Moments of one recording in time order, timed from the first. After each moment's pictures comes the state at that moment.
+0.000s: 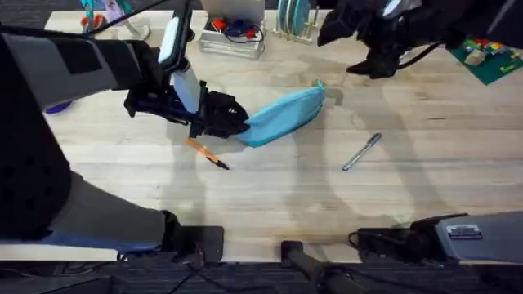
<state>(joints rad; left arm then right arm) 0.09 1.68 0.92 -0.99 1.10 1.67 0.15 1.58 1.23 -0.61 -0.34 0.65</state>
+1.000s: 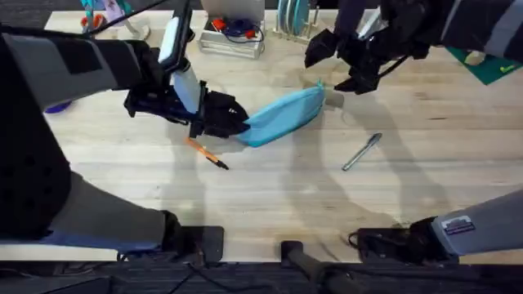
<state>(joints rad) 0.09 1.68 0.92 -0.99 1.10 1.67 0.20 1.72 1.23 -0.61 -0.33 0.67</state>
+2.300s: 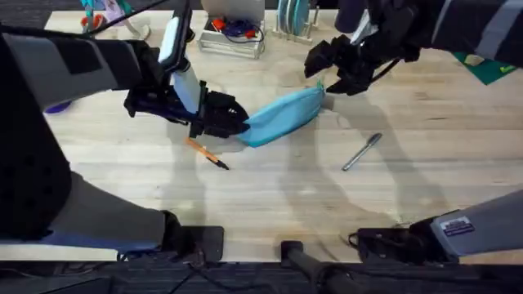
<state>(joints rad) 0.09 1.68 0.92 -0.99 1.10 1.67 0.25 1.72 1.23 -0.64 -0.29 0.68</state>
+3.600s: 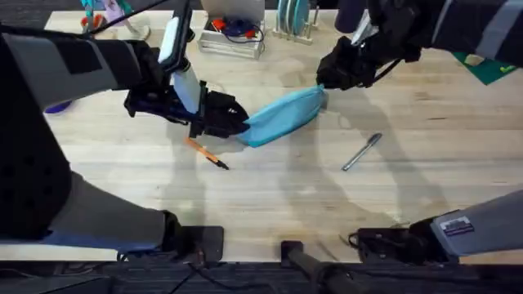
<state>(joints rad) 0.09 1.68 0.92 -0.99 1.10 1.67 0.25 1.72 1.23 -0.65 -0.26 0.65</state>
